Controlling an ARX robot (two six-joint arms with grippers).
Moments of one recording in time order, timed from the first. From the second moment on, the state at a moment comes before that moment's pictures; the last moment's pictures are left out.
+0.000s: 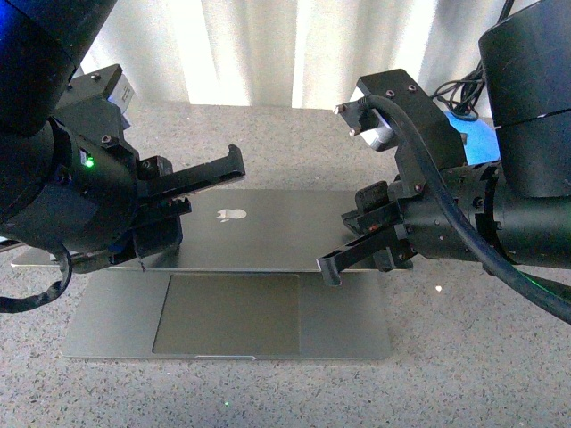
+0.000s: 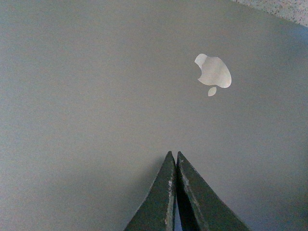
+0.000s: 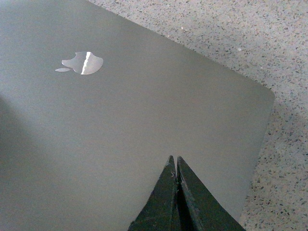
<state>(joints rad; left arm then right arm) -0.41 1.70 0.79 -0.07 -0.05 -0.60 0.43 1.91 0.72 0.46 -0.22 -0.06</state>
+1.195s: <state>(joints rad) -0.43 1.78 0.74 0.08 -0.01 -0.68 0.41 1.96 0.68 0.51 -0.23 -0.04</state>
